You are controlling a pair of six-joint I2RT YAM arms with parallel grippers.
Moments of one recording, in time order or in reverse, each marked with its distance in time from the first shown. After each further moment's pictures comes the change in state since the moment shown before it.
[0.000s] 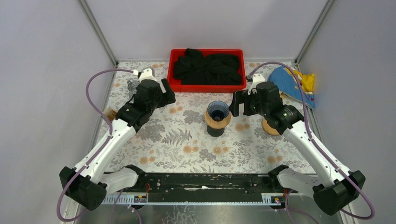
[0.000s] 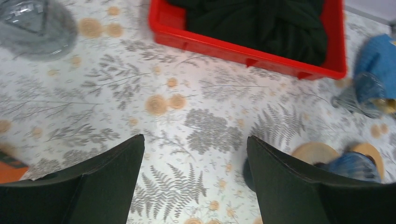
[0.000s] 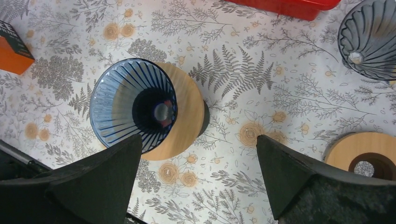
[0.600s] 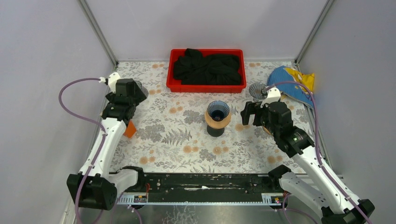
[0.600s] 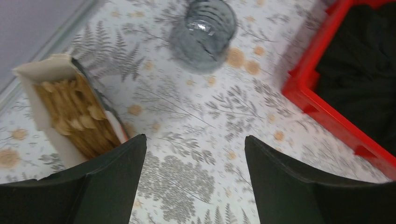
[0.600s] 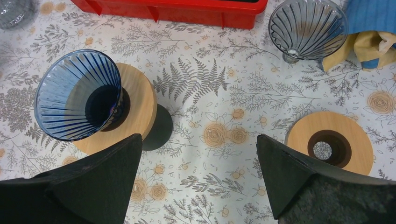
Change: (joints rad) left arm 0.366 -0.021 -0.061 -0.073 -0.145 -0.016; right arm 0.002 -0.327 -0.285 0.120 0.215 -0.008
